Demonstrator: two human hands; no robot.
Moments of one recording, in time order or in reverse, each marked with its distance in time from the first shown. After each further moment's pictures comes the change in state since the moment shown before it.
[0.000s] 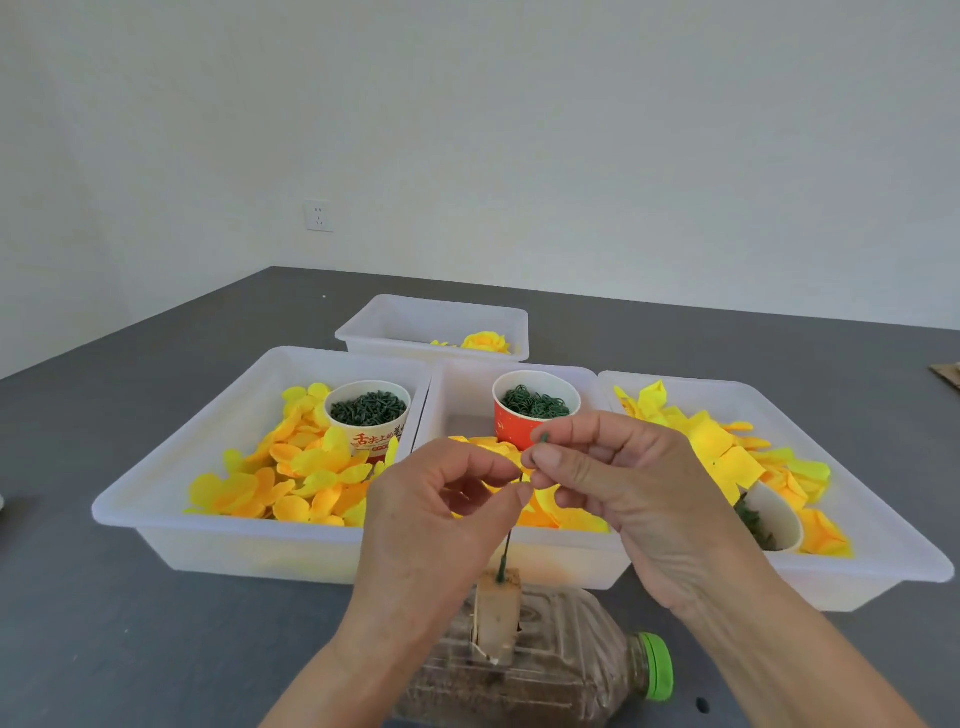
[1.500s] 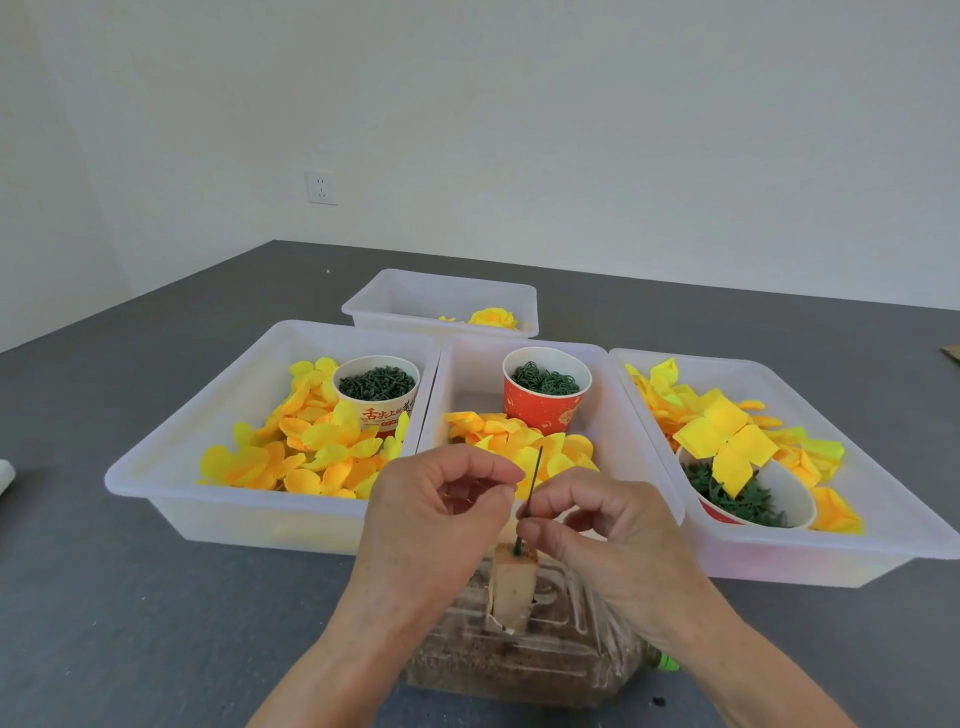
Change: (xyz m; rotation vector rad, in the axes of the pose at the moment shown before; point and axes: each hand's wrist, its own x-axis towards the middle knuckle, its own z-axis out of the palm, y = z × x) left_hand -0.008 -0.013 -0.014 -0.031 -0.082 -0.144; right_hand -0.016 0.054 -0.004 -0.481 -0.071 -0.151
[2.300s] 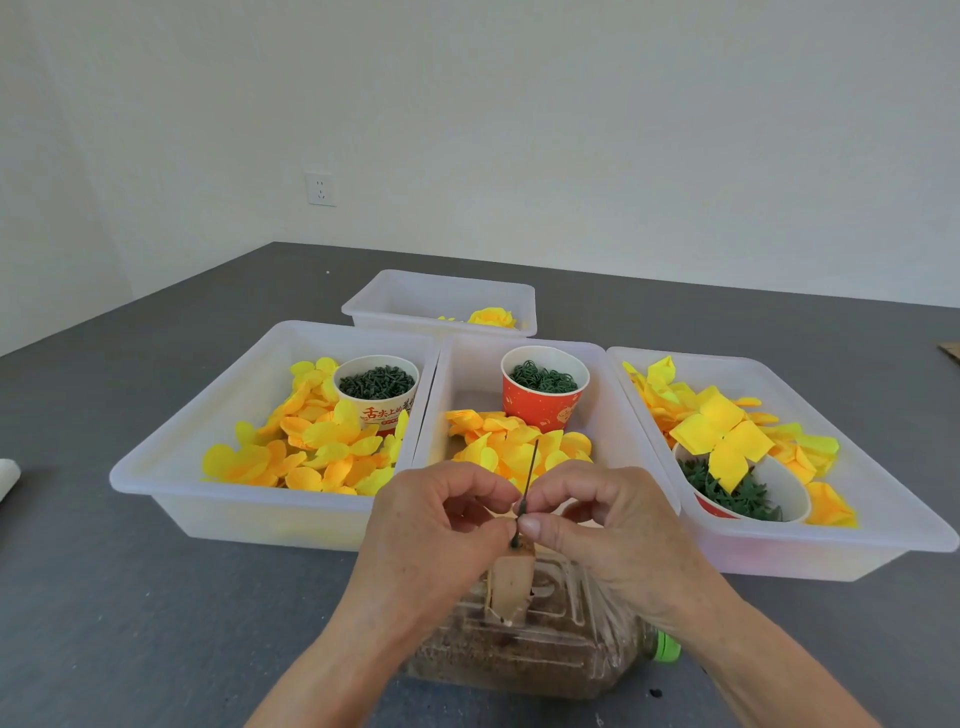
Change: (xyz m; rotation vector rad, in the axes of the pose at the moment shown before) left_hand -0.005 -0.011 -0.003 0.151 -0.078 -0.030; right_hand 0.003 -0.005 -0.004 0.003 -0.033 0.047
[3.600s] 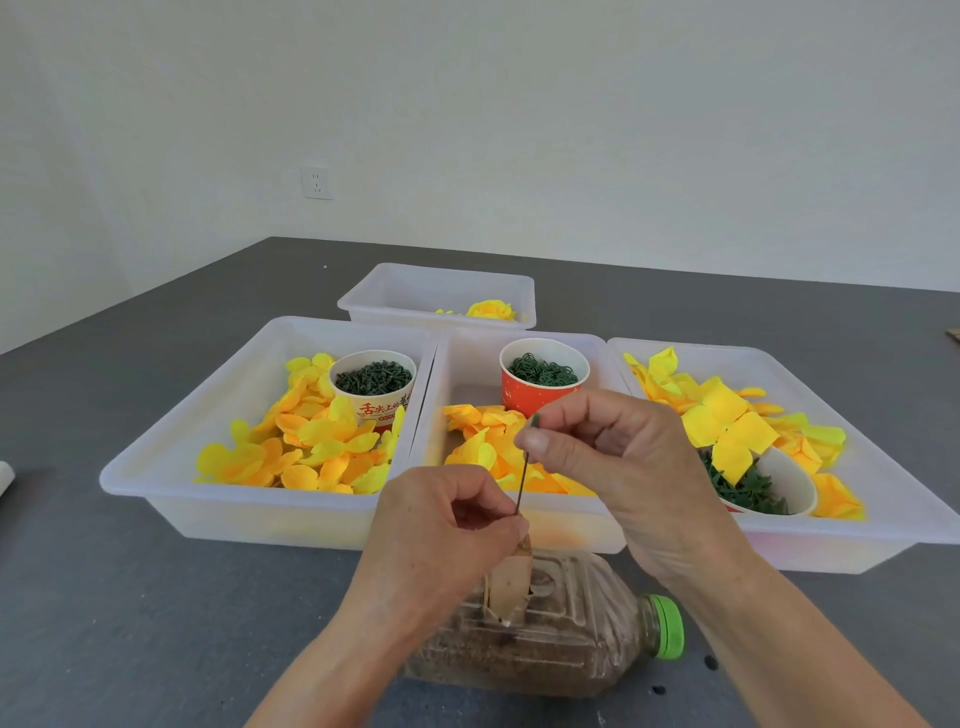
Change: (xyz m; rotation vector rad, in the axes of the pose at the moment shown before) left_hand 0.003 0.003 0.005 0.019 -0.059 -0.036; right_hand 0.019 -0.027 -0.007 0.336 0.091 -0.109
